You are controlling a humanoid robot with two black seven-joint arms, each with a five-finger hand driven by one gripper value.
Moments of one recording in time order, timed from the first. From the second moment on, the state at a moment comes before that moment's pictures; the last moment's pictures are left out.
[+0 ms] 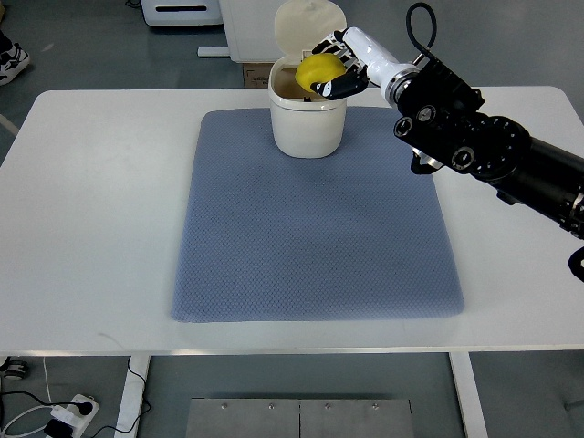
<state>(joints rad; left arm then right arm) -0.03 0.00 -0.11 -0.27 -0.07 0.20 -0.41 1.36 0.00 -0.07 0.53 -0.63 -0.23 0.06</state>
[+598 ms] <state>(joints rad) -0.03 0.00 -0.11 -0.27 -0.07 0.20 -0.41 1.35 0.00 -0.07 0.53 -0.63 -0.23 0.06</state>
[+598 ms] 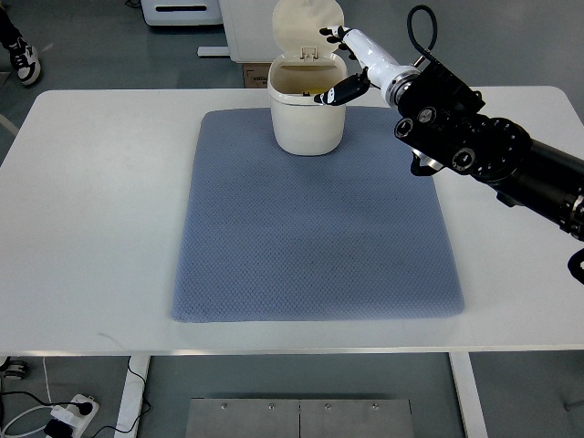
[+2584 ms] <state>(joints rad) -0.03 0.00 -0.11 -0.27 -0.07 0.20 -0.41 0.79 -0.26 0.90 0.83 -0.31 -0.11 0.08</state>
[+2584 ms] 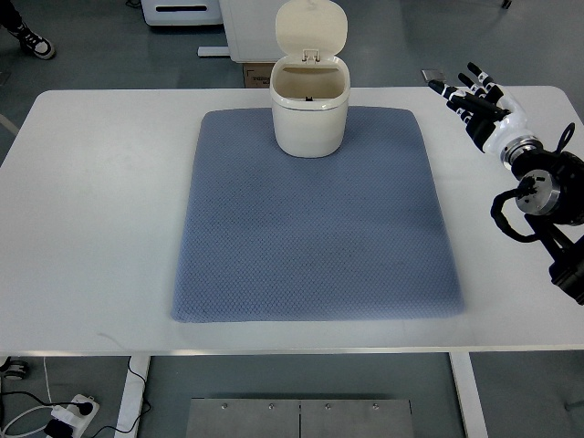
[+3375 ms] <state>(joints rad) -0.03 0.00 -0.11 -0.27 -0.07 0.20 -0.41 0.63 -0.14 1.18 0.93 -0.23 -0.09 0.17</state>
